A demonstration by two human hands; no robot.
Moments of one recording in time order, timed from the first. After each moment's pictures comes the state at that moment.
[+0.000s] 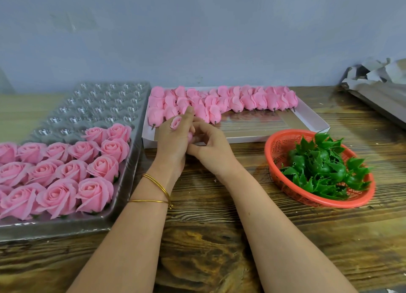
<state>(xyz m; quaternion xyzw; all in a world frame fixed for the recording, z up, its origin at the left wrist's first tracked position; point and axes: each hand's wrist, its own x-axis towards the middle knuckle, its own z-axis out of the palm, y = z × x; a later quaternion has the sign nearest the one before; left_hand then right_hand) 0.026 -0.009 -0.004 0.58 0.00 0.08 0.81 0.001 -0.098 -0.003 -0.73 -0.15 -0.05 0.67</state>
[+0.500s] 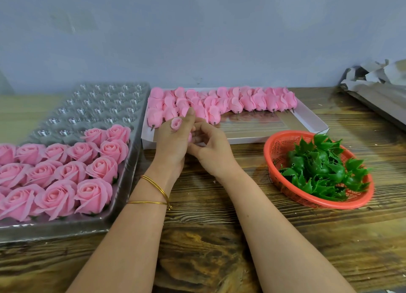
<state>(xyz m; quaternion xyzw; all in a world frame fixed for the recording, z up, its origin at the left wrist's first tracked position) 0.022 -0.009 -0.001 0.56 -0.02 0.07 0.82 0.004 -0.099 -0.009 -0.72 -0.14 -0.08 0.67</state>
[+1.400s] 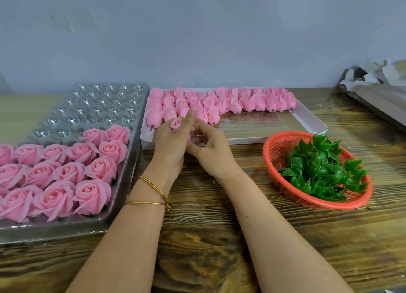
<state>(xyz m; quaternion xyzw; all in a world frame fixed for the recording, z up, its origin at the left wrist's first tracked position) 0.021 -0.007 -0.001 0.56 -0.03 0.05 0.82 0.004 -0.100 -0.008 -0.73 -0.16 -0.08 0.66</state>
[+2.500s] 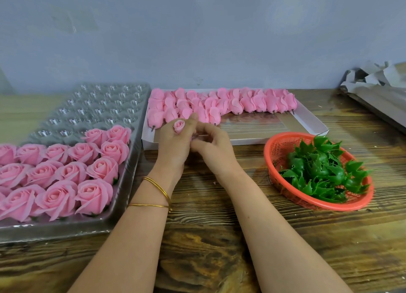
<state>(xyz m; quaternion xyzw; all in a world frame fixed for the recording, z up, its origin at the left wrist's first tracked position) 0.019 -0.011 -0.001 0.63 -0.01 0.11 0.77 0.000 -0.098 0.000 -0.72 -0.08 -0.07 0.69</state>
